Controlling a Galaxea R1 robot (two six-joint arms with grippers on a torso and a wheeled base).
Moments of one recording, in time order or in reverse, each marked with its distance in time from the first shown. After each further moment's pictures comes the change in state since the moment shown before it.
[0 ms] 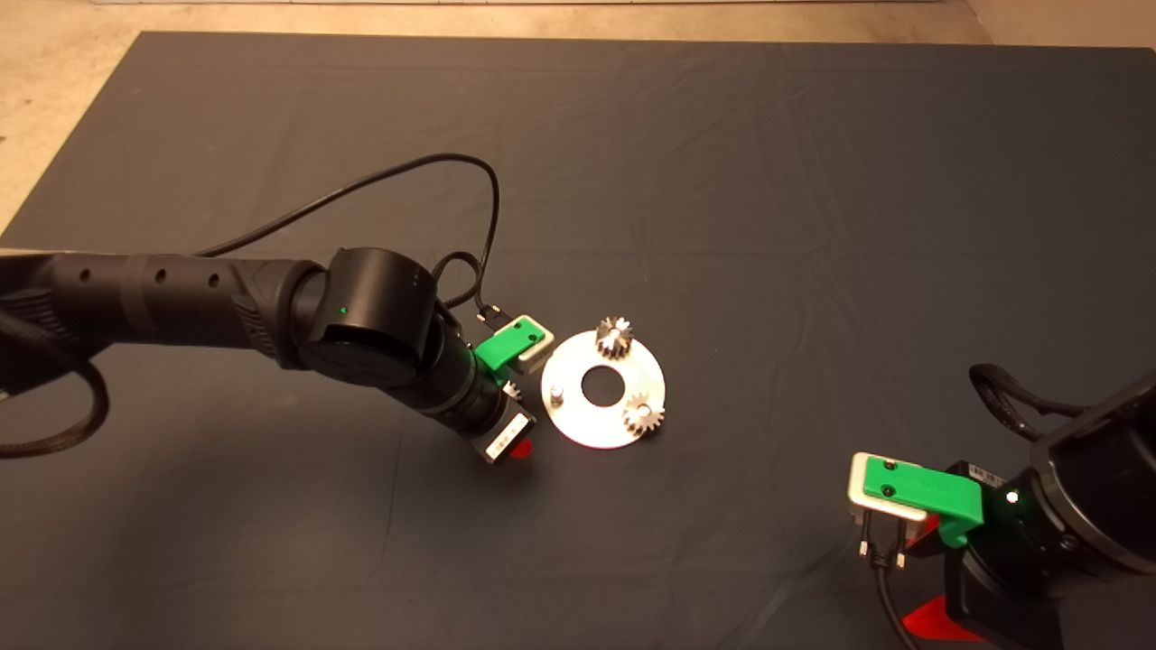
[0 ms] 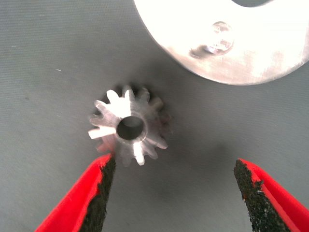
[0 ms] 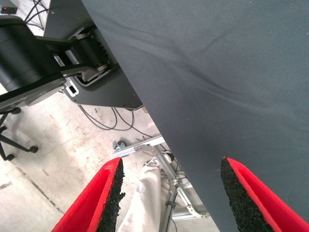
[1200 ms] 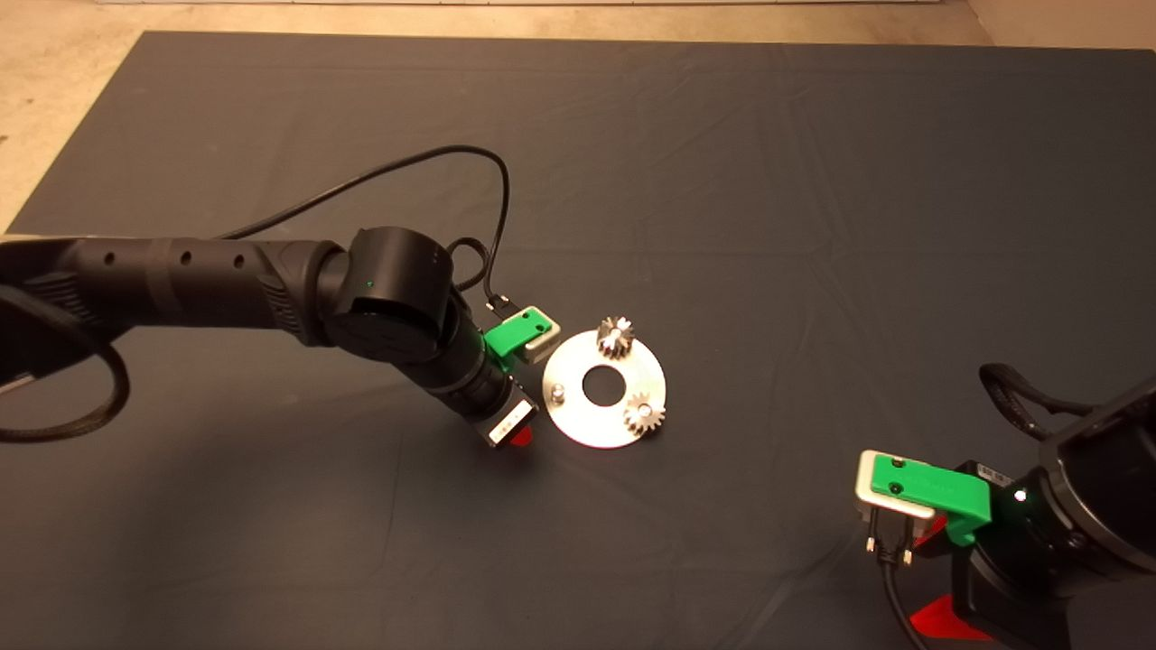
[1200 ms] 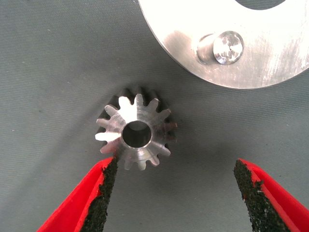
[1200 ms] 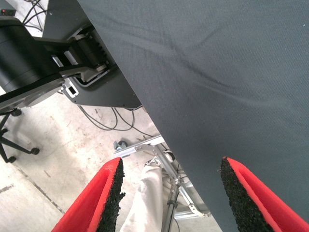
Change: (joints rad) left arm -0.025 0.036 -0.064 -0.032 0.023 0.075; right arm 0.000 -0.022 0.000 0.000 0.000 -0.001
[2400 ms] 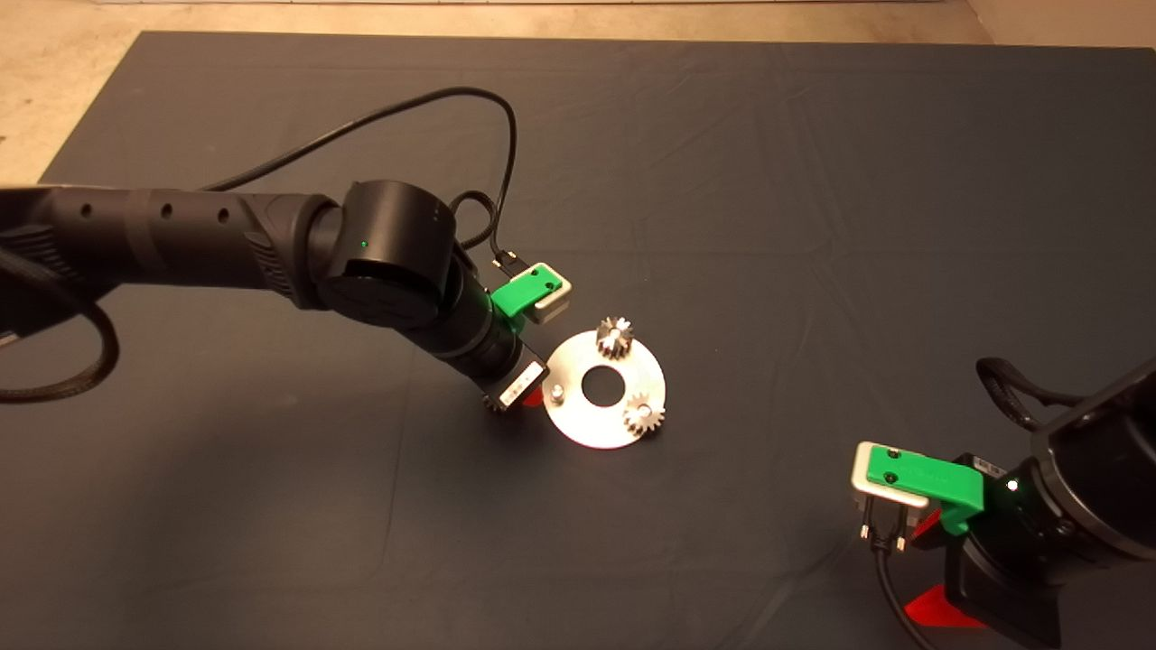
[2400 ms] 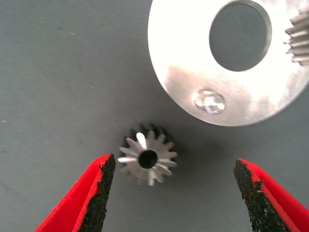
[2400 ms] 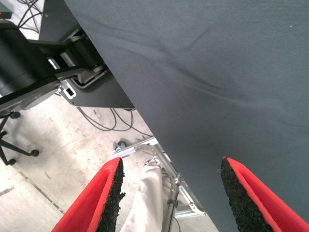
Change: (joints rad) left arm -0.082 0.016 0.030 -0.001 -0.014 -0.041; right arm 0.003 0.000 -0.021 0.000 -0.006 -0.004
